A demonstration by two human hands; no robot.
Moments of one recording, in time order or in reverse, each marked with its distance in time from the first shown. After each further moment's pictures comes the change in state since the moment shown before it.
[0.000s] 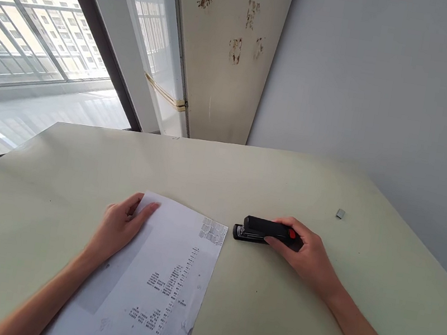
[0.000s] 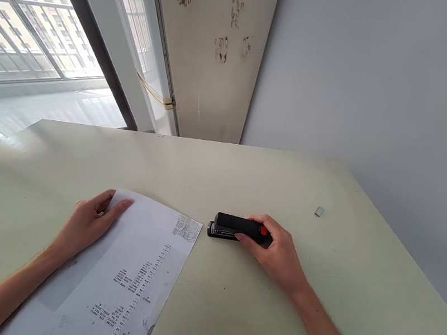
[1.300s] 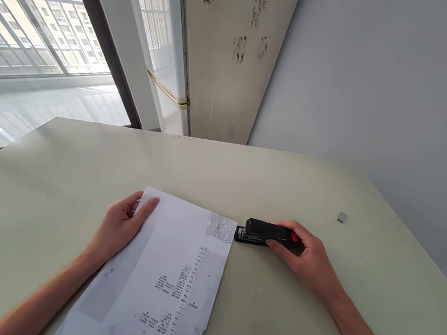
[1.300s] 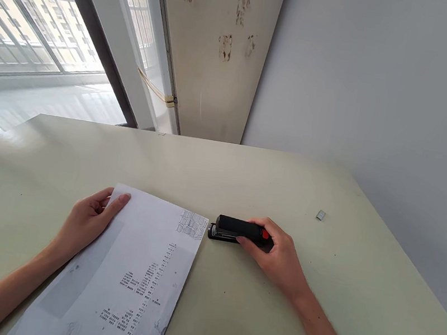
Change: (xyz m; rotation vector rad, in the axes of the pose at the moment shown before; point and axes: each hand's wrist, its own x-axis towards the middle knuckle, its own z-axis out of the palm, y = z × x) left_hand -0.010 0.019 0.003 -0.319 -0.038 -0.168; right_hand -0.003 0.001 -0.001 -0.044 -0.027 0.023
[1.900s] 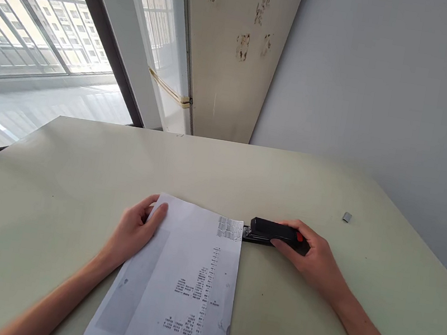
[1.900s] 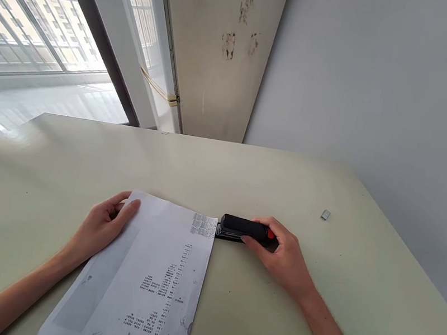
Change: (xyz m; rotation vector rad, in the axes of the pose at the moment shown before) left_hand -0.007 0.006 0.012 0.021 -0.066 0.046; right_hand 0.000 -0.001 0.000 0.000 0.015 0.001
